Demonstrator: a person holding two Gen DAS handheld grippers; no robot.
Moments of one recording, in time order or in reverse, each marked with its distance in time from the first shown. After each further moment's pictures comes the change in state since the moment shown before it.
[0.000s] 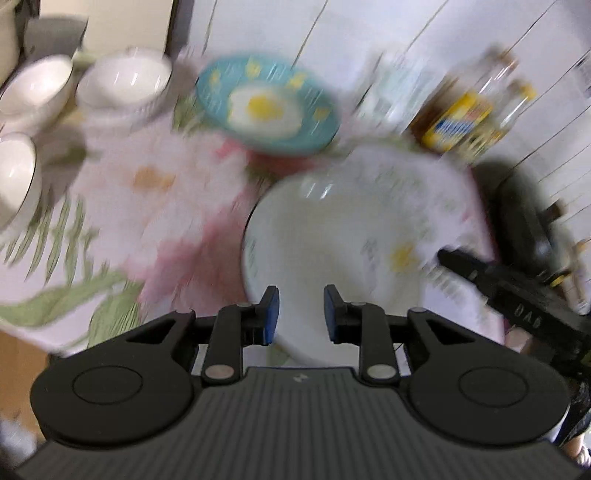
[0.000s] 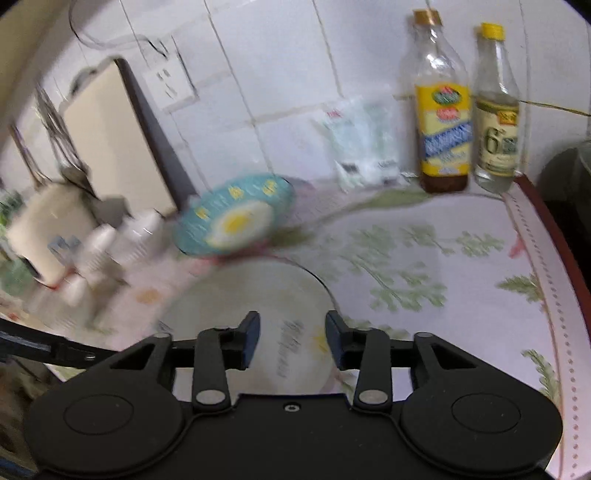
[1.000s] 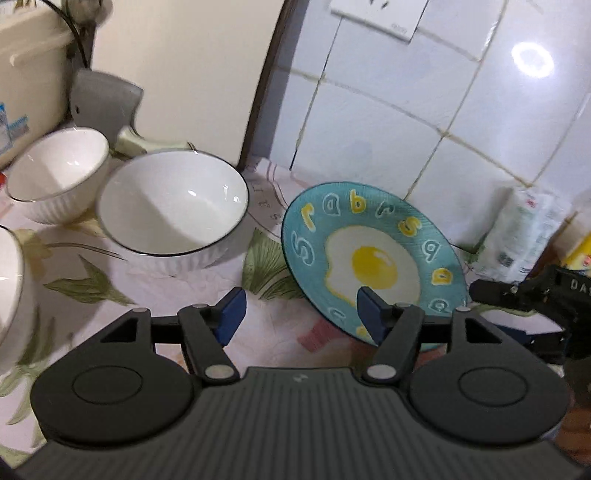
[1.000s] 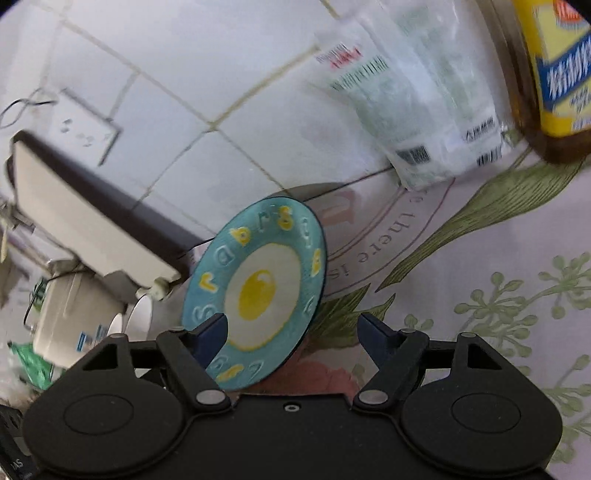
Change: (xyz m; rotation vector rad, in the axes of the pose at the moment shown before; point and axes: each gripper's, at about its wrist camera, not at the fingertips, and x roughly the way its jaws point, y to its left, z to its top) left arm 0.101 0.066 0.083 -0.110 -0.342 0.246; right arm 0.196 -0.051 0.087 0.333 0.142 0.163
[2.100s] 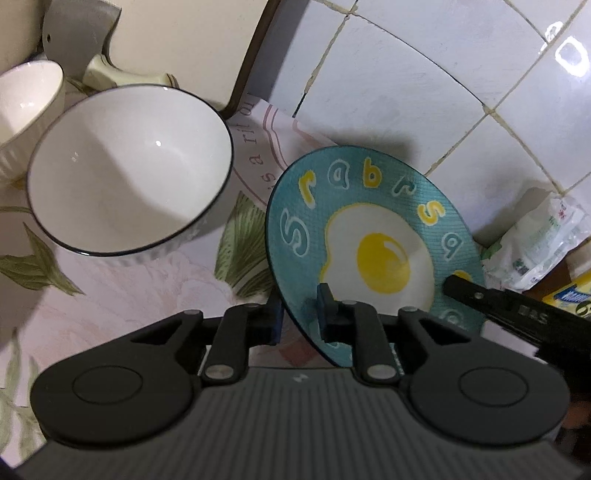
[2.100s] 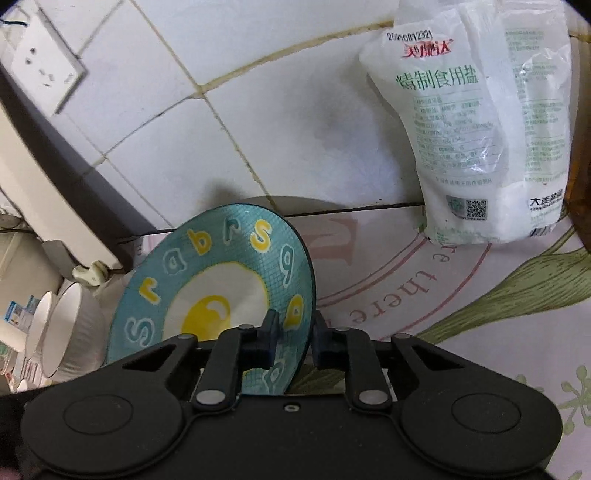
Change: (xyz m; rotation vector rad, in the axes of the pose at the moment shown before) left arm 0.055 0.006 0.013 -0.103 0.179 -0.035; right arm 0.041 0.027 0.019 -0.256 -0.014 -0.134
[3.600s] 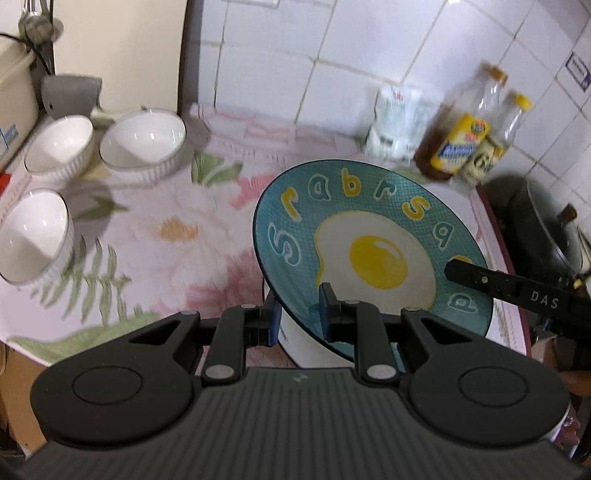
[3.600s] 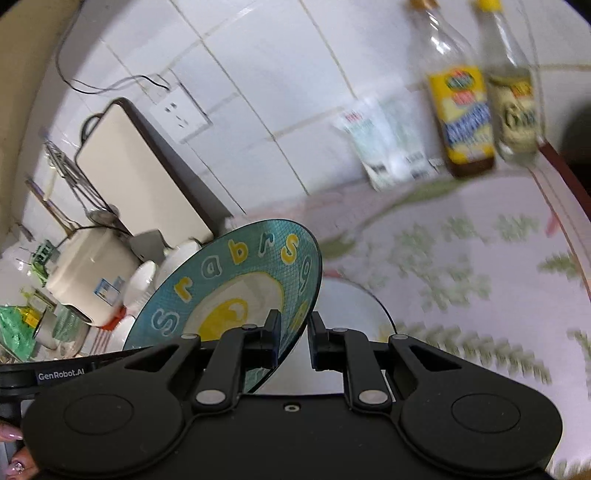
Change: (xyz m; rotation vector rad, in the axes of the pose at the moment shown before) left arm -0.181 -0.039 -0.114 0.318 0.058 -0.077; right arm -0.216 0.025 -0.134 0.107 -0.100 0.022
